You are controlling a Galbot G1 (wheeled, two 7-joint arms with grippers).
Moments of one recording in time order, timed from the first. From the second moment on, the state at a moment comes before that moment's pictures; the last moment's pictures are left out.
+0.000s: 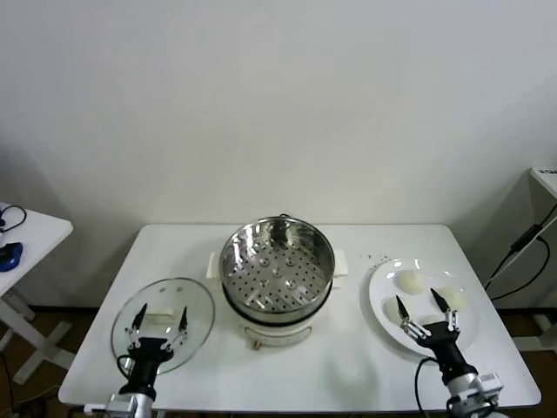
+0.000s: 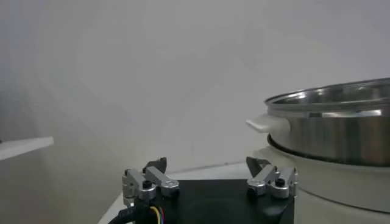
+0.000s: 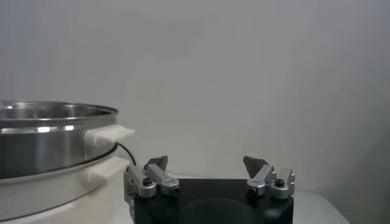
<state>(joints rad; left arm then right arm) 1.63 -1.50 -0.68 -1.91 0.02 -0.18 0.08 -1.49 1.01 0.66 1.79 0.36 0.16 -0.19</state>
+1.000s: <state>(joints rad) 1.63 -1.46 -0.65 -1.91 0.02 -0.21 0.05 -0.36 0.49 -0.26 1.15 0.14 0.15 -1.01</state>
